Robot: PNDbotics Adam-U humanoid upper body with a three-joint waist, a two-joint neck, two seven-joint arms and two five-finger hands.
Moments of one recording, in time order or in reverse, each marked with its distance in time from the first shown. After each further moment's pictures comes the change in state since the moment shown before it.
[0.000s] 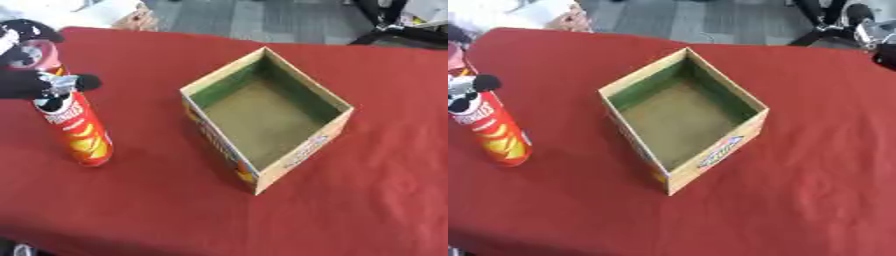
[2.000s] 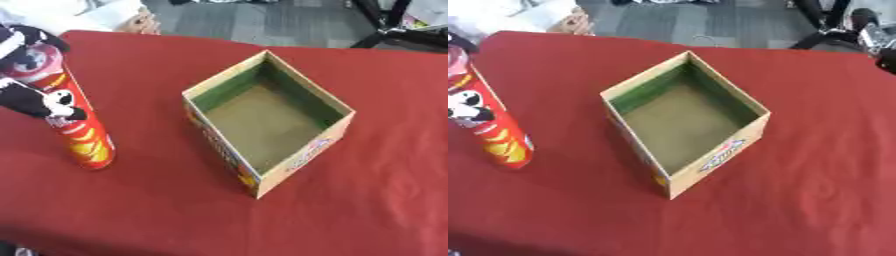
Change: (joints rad) left arm -0.019 -0.007 0.005 0.036 -0.044 -0.030 -0.095; right arm -0.001 0.000 0.000 0.000 -0.009 -0.002 -0.007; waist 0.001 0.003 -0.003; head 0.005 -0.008
